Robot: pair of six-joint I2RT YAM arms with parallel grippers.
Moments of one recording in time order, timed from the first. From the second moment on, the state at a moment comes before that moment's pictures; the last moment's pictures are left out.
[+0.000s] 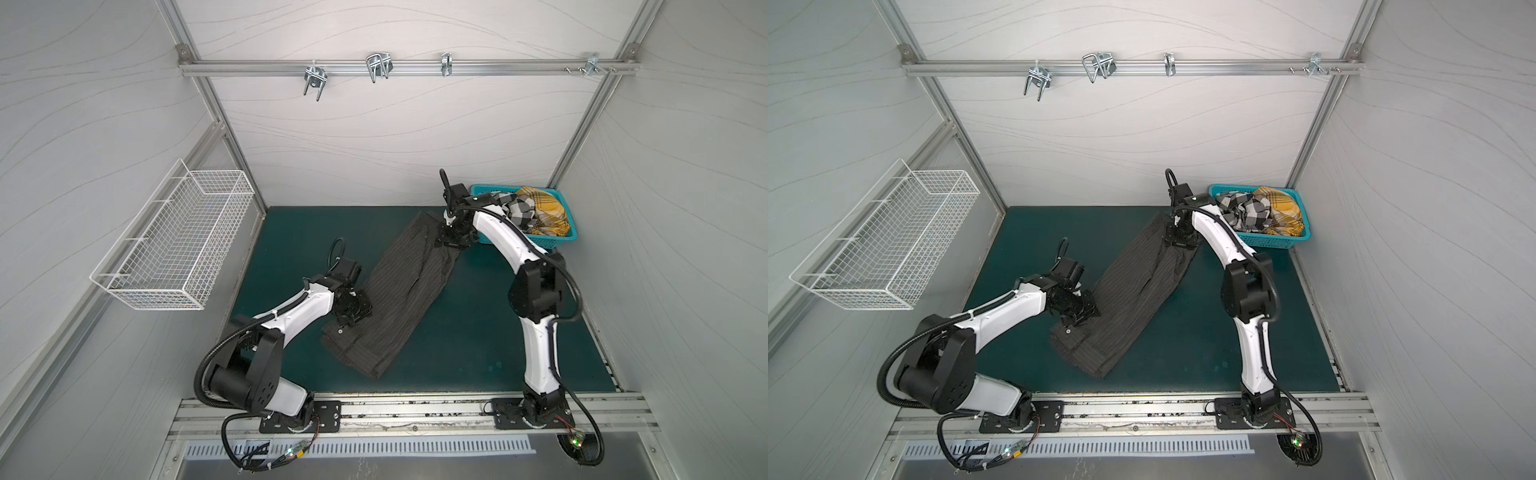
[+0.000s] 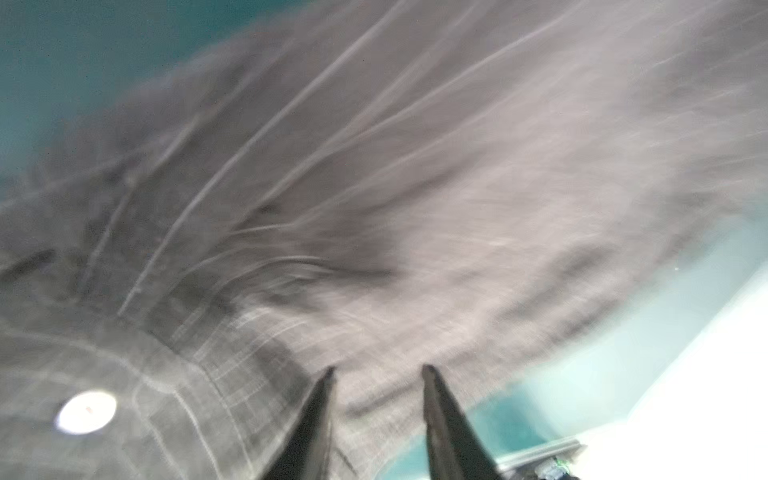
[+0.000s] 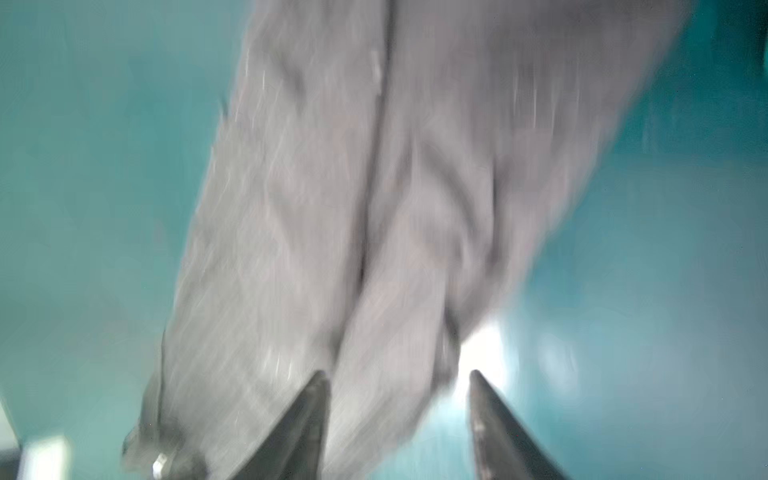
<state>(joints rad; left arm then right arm) -0.38 1.43 0.91 -0.71 0.28 -0.87 0.45 2.04 1.93 -1.18 -0.16 0.44</state>
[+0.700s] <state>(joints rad) -0.34 1.66 0.89 -0.74 0.37 -0.76 0.52 2.41 2.08 -1.19 -0.25 0.48</state>
